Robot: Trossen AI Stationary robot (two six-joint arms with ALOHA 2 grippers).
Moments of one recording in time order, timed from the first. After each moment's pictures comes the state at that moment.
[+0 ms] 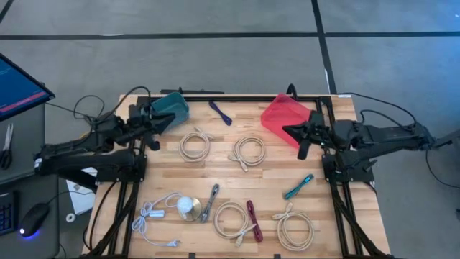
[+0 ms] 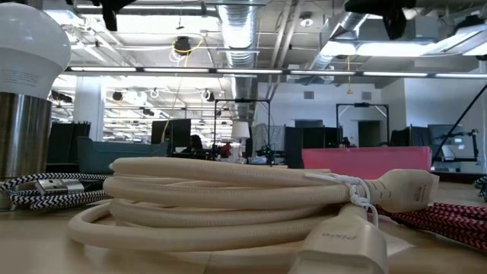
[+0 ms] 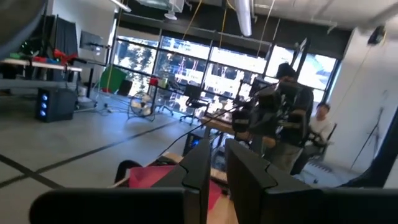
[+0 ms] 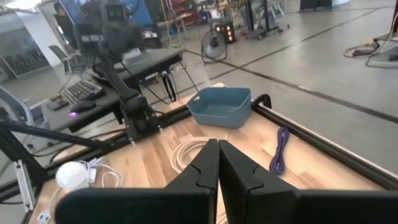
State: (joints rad) left arm 0.20 0.44 0.52 0.13 -0.12 -0.22; right arm 0.10 0.69 0.70 -0.19 0.47 0.34
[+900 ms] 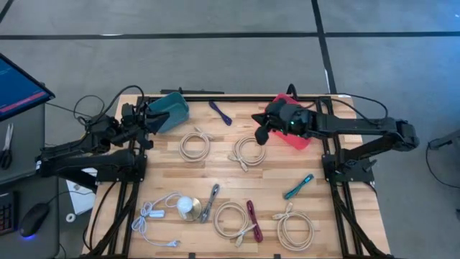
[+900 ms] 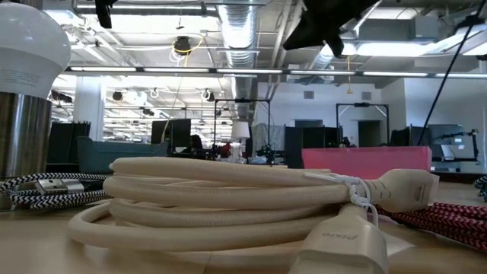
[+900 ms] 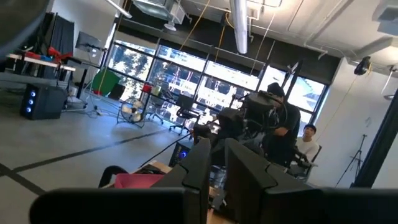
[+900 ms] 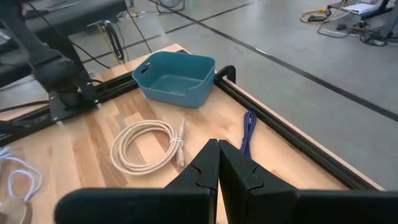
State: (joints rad) left arm 0.20 0.39 0.52 0.14 -0.12 -0.30; right arm -0.15 1.25 1.01 -0.19 0.35 0.28
